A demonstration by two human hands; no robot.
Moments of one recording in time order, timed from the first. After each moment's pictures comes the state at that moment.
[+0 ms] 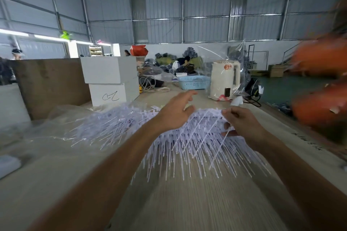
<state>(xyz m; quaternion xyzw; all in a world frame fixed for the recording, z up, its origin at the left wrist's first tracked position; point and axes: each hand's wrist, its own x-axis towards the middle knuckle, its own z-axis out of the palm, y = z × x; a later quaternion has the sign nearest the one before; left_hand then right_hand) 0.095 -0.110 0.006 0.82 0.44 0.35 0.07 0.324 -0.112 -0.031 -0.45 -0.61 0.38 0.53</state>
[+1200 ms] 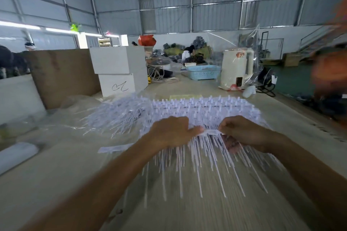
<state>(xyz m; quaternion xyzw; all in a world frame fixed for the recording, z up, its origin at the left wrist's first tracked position) 0.075 -0.158 -0.032 0.77 0.64 0.05 0.05 0.304 -0.124 -0.055 -0.49 -0.69 0.44 0.30</state>
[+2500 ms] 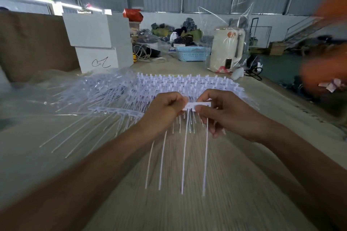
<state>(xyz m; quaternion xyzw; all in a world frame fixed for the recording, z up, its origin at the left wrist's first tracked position) 0.087 -0.174 -0.062 0.69 0.44 0.50 0.29 0.283 -0.176 -0.042 -0.35 -0.77 0.39 0.36</state>
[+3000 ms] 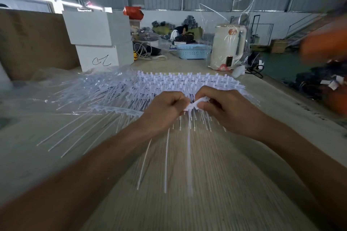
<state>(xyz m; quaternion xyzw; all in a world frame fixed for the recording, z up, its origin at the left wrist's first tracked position) 0.086 -0.180 -0.054 0.73 0.45 0.44 0.27 0.287 -0.171 -0.041 -0.35 -0.89 0.02 0.30</state>
